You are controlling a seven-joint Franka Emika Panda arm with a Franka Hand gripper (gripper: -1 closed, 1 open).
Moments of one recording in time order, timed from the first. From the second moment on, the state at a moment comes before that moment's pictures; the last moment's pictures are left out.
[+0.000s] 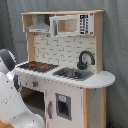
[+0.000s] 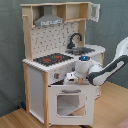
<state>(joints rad) -1.11 -0.46 1.98 -2.22 0.25 2.51 -0.97</state>
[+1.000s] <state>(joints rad) -1.05 -0.44 1.99 -2.22 0.25 2.58 -0.79</state>
